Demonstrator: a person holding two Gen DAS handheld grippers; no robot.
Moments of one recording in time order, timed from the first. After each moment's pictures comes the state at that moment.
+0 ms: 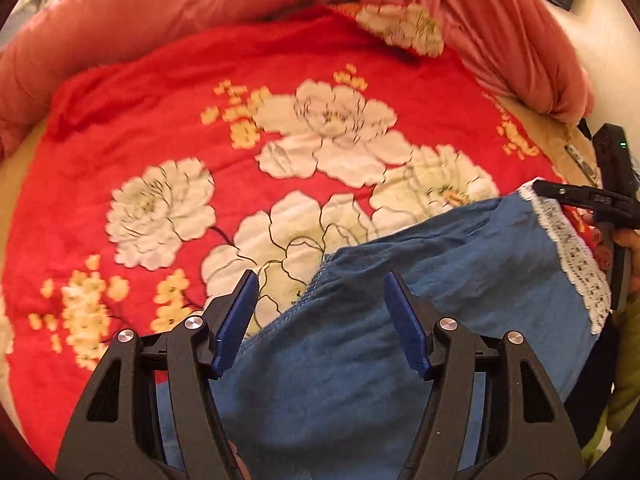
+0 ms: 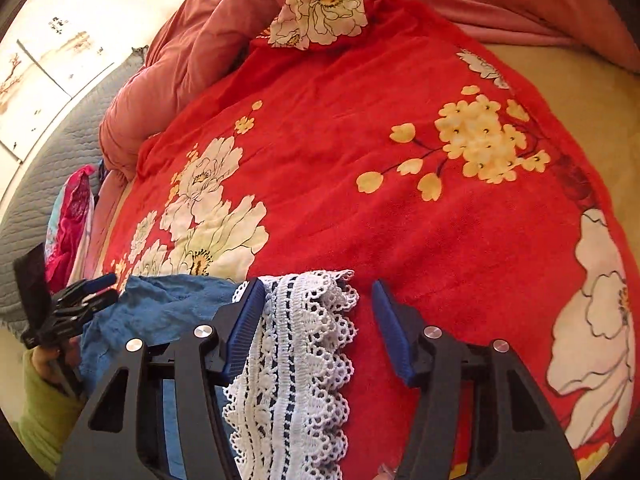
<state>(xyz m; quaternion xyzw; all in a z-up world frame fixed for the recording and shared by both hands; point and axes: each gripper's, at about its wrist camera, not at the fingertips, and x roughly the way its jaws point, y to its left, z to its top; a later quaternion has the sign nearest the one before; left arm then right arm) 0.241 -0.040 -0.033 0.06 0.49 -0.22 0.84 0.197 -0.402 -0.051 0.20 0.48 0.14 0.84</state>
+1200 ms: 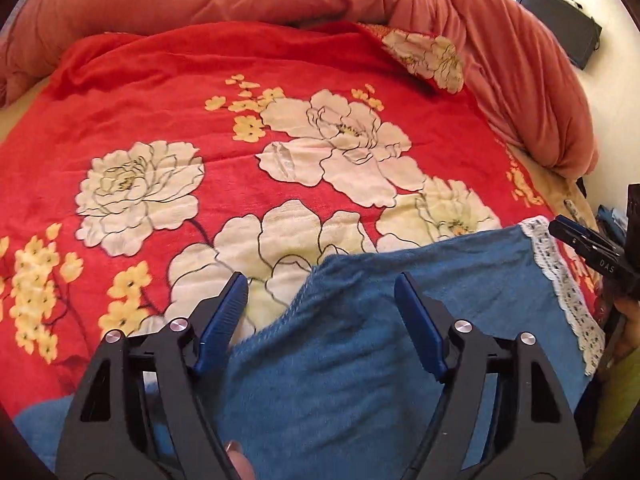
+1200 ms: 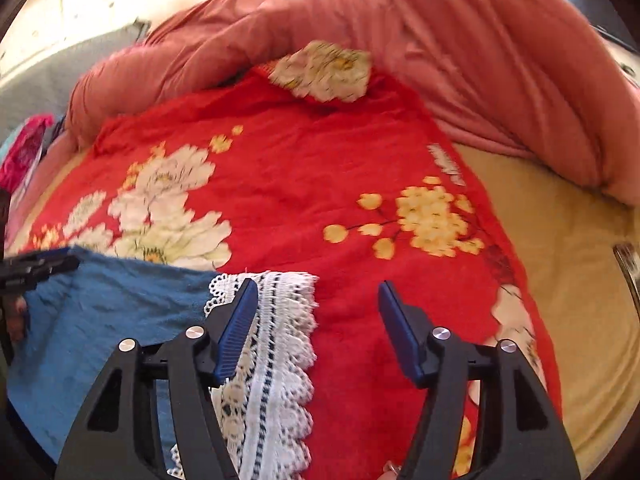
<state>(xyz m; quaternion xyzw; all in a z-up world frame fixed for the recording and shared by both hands) 0.240 -0.033 -0.048 -0.04 0.45 -0.21 0.87 0.171 -0.378 -0.021 0.04 0.40 0.03 0.91</state>
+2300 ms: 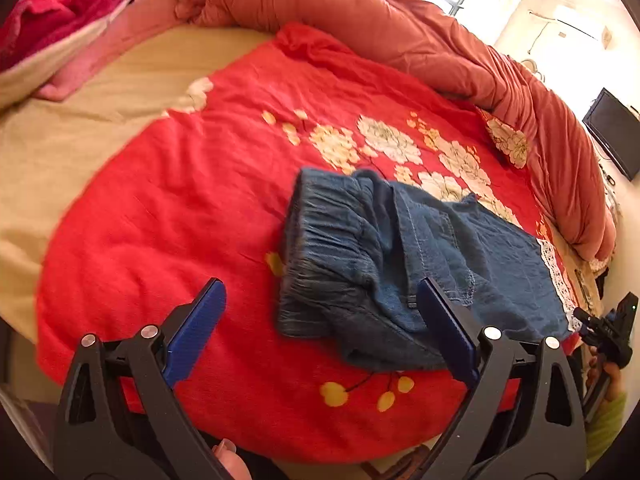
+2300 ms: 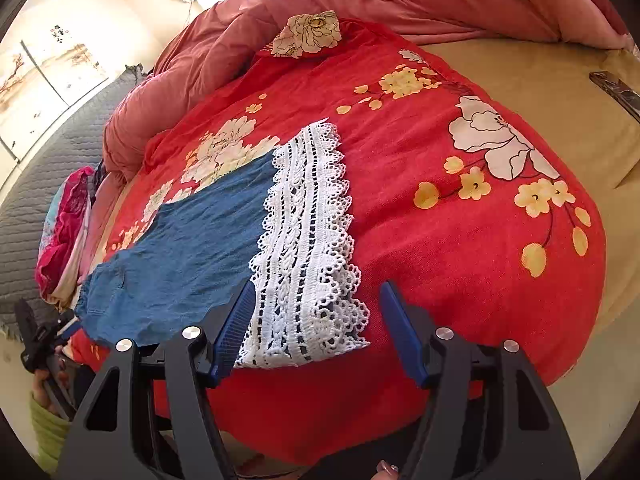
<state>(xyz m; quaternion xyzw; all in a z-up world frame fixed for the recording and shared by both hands) 0.058 0.162 -0.023 -0.17 0.43 -0.05 0.89 0.038 -0.387 -0.028 0.21 0.45 0.08 0.87</state>
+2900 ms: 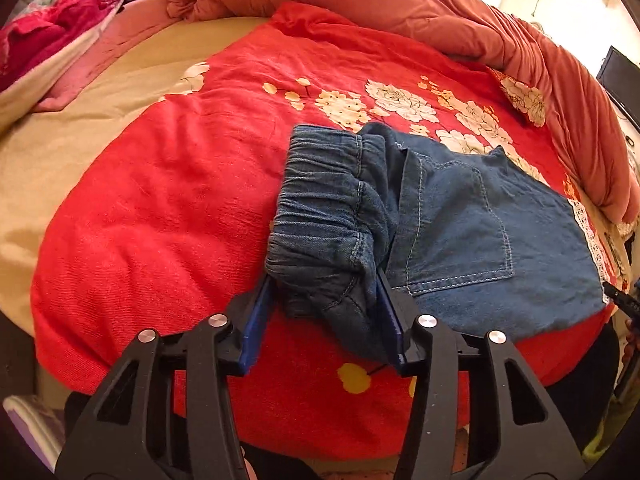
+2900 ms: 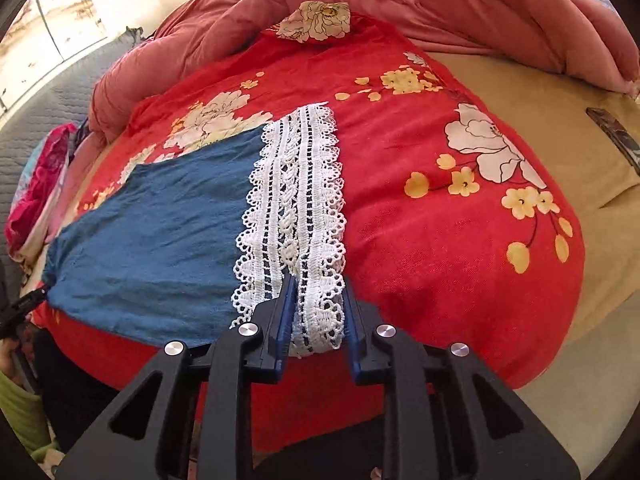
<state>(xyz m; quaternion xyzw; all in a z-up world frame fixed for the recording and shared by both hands) 0.056 0.152 -0.046 -0.10 0.45 -0.03 0.88 0.033 -0.374 -0.033 0.11 0.46 0.06 0.88</state>
